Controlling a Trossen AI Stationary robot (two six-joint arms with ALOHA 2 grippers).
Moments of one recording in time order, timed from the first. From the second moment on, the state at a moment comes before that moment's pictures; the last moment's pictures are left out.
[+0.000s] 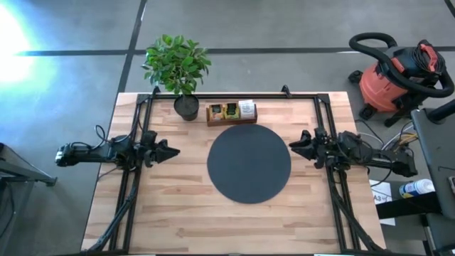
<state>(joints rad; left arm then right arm) -0.02 0.02 0.01 0.07 -0.01 -0.92 -0.15 0.00 0.01 0.10 -0.16 0.70</state>
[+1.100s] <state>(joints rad) 0.03 0.00 0.01 0.01 -0.01 -0.05 -0.15 0.03 0.01 0.13 -0.16 0.70</state>
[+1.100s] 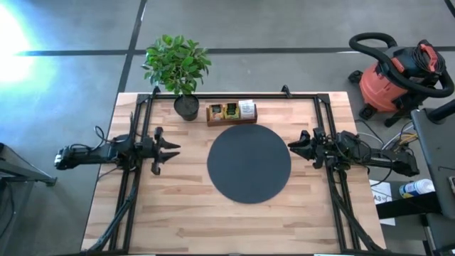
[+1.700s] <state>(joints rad) 0.02 0.06 0.01 0.06 -0.01 -0.11 -0.15 0.04 0.01 0.13 -0.16 0.70</state>
